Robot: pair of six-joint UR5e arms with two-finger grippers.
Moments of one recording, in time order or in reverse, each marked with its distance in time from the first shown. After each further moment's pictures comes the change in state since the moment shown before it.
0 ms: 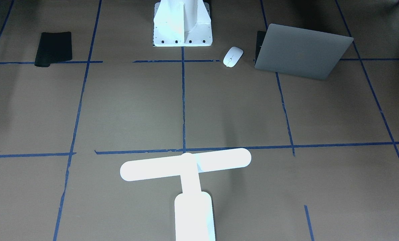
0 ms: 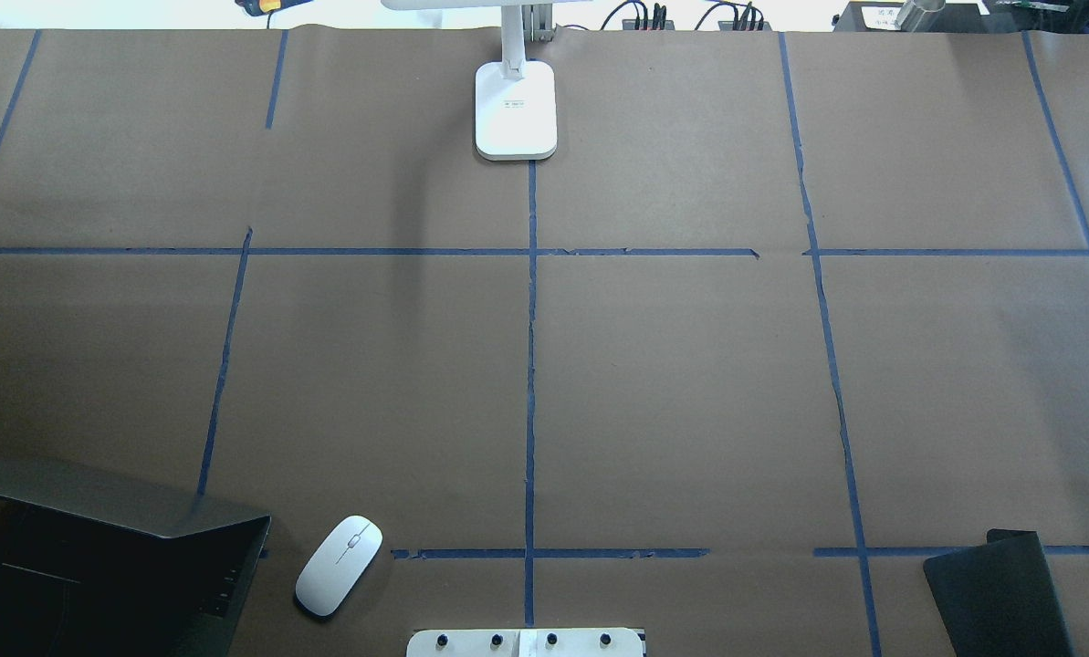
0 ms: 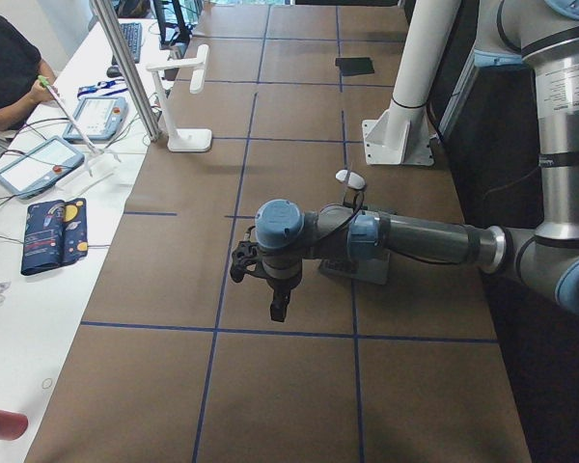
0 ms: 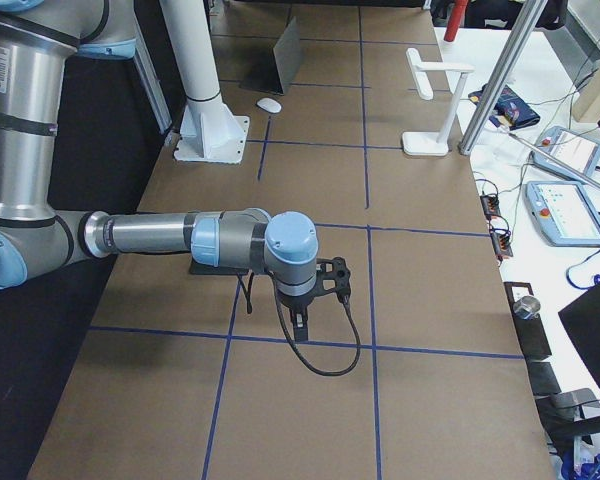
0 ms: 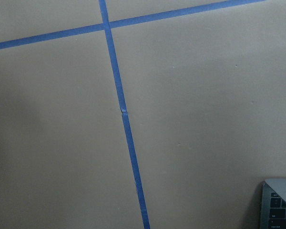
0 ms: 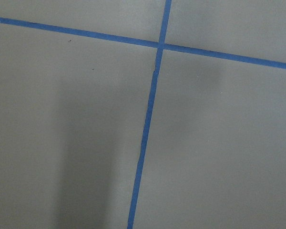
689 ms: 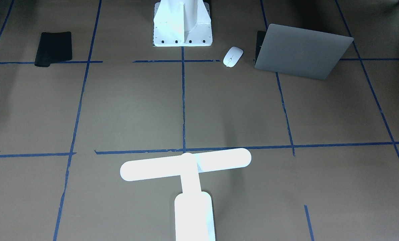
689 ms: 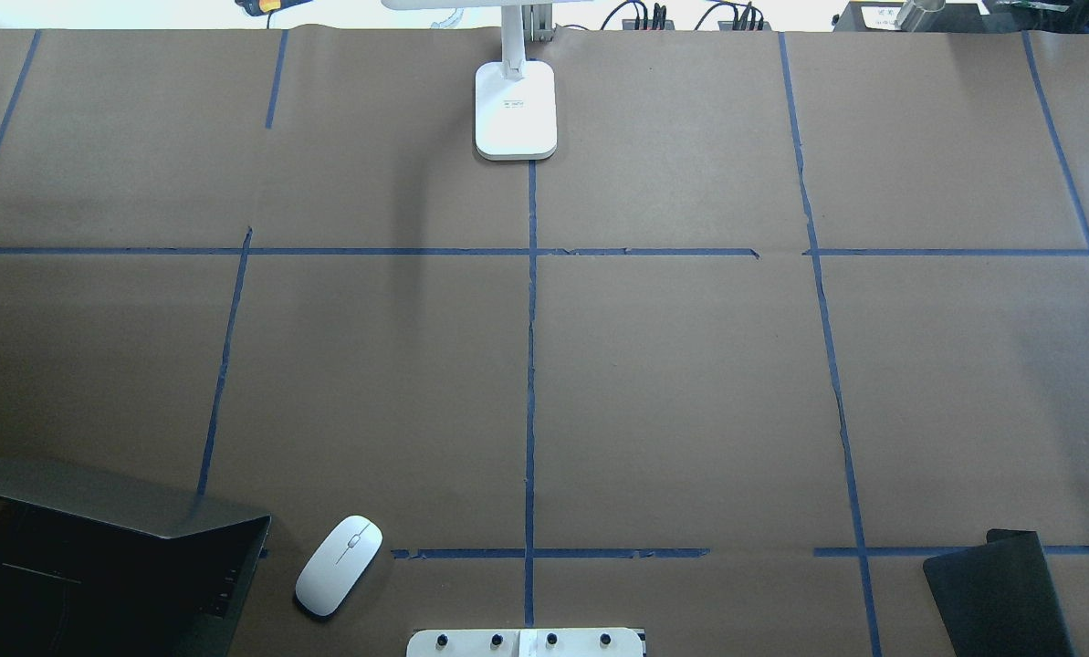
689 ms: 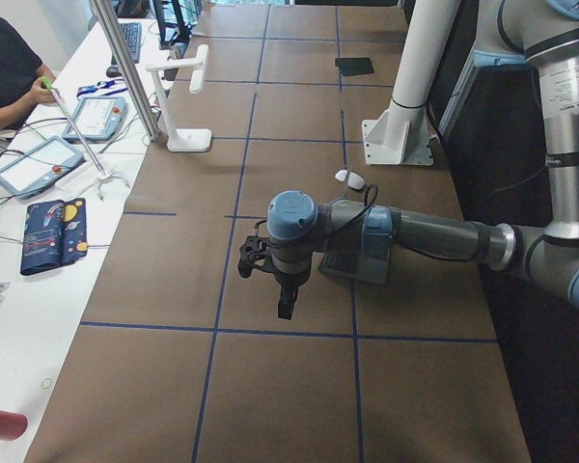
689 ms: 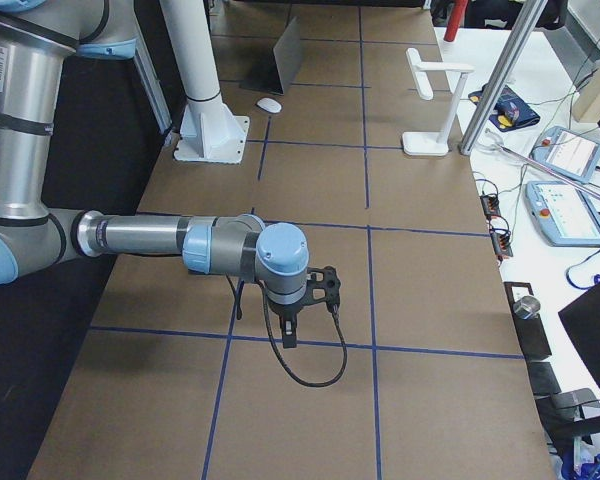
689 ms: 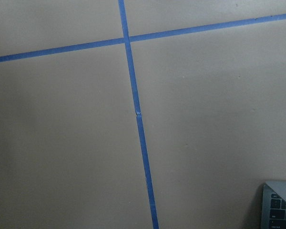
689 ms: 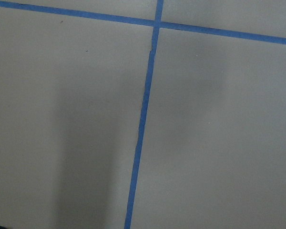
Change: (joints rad) left arm -0.002 0.034 -0.044 0.010 0.024 0.002; right arm -0.002 -0.035 -0.006 0.006 0.006 -0.003
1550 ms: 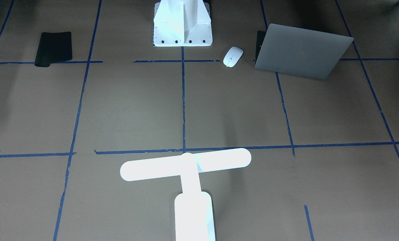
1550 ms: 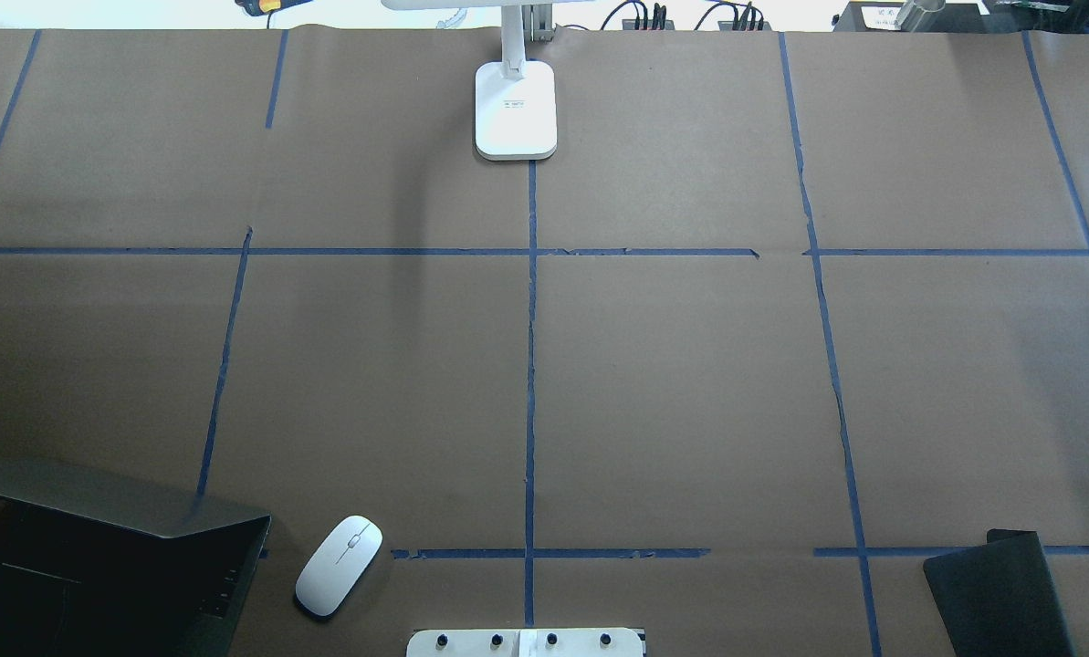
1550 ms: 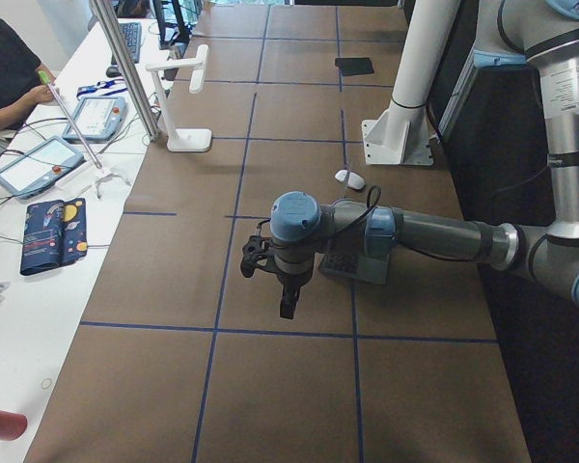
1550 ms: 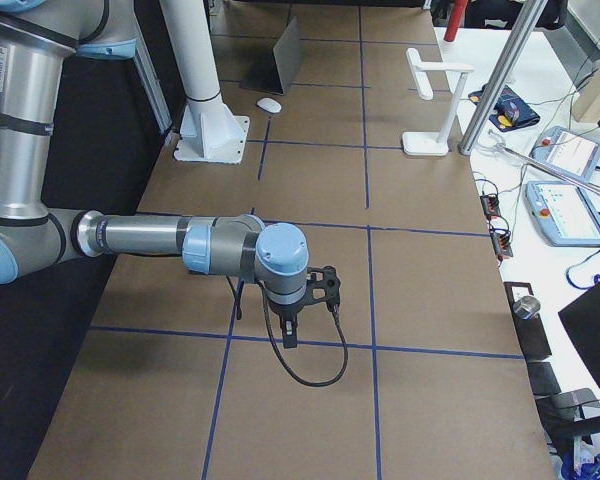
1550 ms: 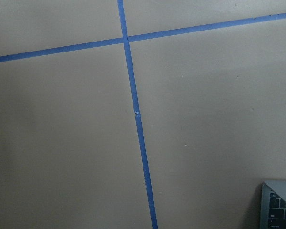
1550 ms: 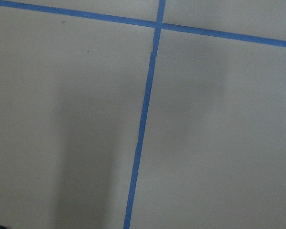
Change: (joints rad) left arm 0.001 0.020 -0.004 -0.017 -0.009 0.002; right arm 0.000 0.000 0.000 0.004 0.001 -0.010
